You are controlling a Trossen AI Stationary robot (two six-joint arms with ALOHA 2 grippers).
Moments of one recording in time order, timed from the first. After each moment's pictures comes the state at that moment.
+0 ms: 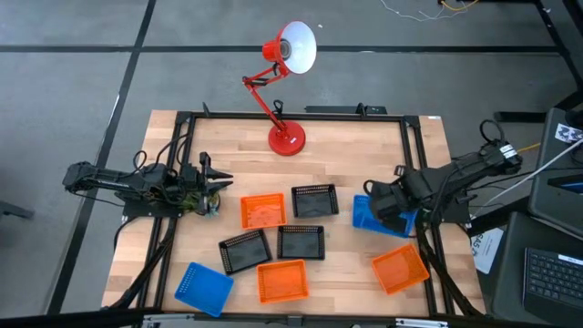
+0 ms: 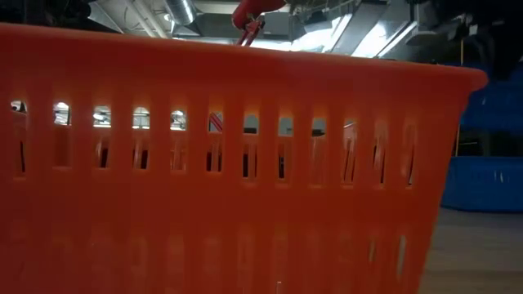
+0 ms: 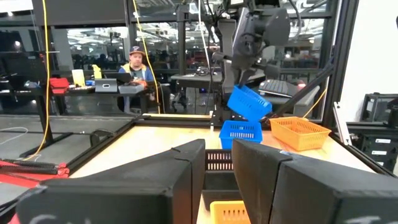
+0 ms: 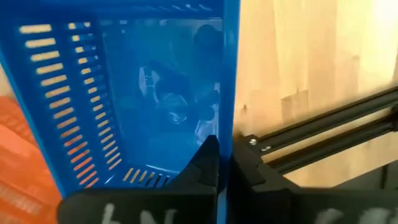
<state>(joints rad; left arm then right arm) -0.08 0.17 0.01 0.37 -0.23 0.04 0.37 1.30 1.16 -1.57 0.19 0.64</state>
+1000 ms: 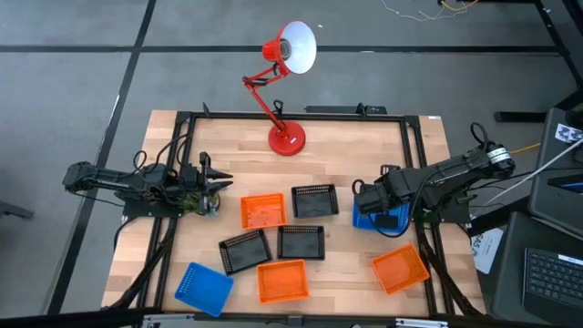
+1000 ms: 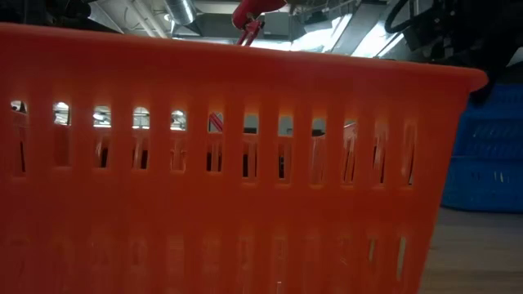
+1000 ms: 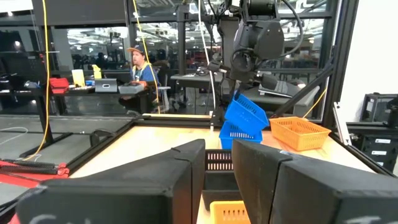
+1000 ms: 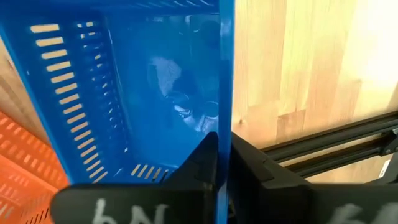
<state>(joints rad) -0.08 0.17 0.01 0.37 -0.23 0.04 0.28 1.40 1.14 -1.48 0.19 0.44</state>
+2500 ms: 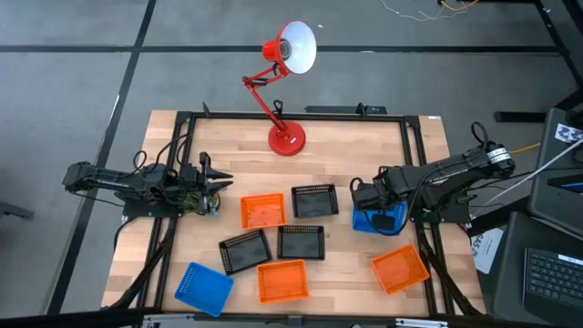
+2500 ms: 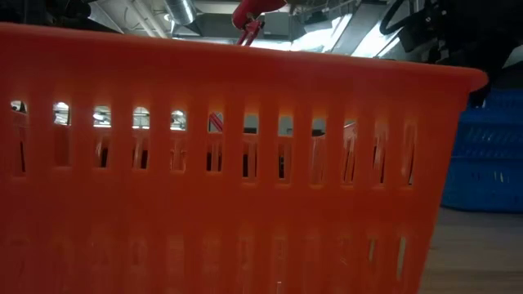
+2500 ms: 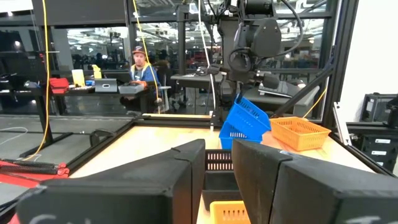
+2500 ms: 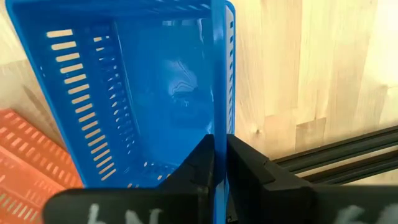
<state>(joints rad) -0.08 0.17 0.01 0.37 -0.23 0.04 0.25 1.40 1.14 -1.43 0.13 0.44</state>
